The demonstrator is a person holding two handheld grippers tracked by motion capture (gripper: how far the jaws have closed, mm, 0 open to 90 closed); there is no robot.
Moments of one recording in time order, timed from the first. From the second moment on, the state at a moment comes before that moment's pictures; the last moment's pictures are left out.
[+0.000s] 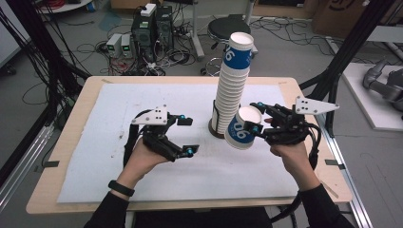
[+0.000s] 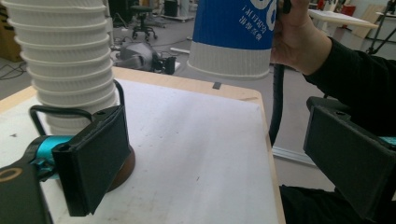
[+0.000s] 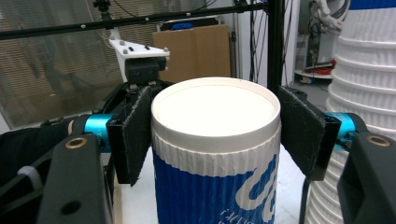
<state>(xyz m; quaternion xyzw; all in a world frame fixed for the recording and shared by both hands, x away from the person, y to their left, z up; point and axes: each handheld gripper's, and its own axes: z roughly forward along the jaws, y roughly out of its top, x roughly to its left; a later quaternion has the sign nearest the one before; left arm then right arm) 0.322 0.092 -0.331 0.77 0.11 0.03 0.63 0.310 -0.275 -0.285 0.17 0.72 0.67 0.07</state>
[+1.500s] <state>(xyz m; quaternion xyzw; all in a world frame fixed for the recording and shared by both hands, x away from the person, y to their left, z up) 0.321 0.026 -0.341 0.78 0.06 -0.02 0.63 0.304 -0.225 -0.294 0.11 0.74 0.67 0.02</state>
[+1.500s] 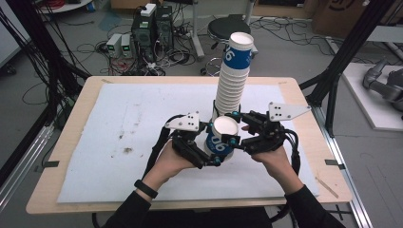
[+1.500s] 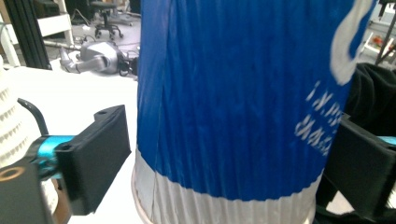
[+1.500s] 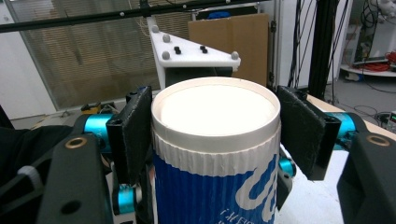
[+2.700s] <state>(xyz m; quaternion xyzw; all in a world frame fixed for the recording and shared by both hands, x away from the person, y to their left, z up) 0.316 0.034 -0.328 0.85 0.04 0.01 0.52 0.306 -0.244 -0.272 0.11 0.79 0.60 0.02</state>
